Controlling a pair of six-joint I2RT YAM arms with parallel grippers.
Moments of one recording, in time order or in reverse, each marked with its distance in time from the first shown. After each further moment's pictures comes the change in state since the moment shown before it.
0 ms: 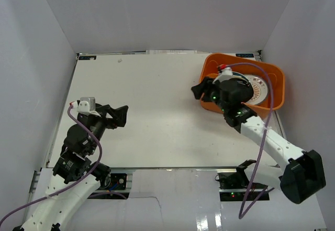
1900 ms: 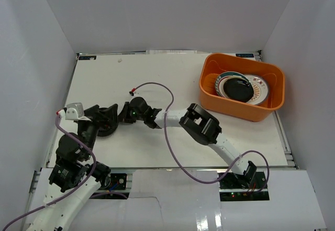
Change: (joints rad) left arm 0.021 -0.101 -0.010 0.022 -0.117 0.025; right arm 0.602 1.408 0.985 0.310 -0.191 0.559
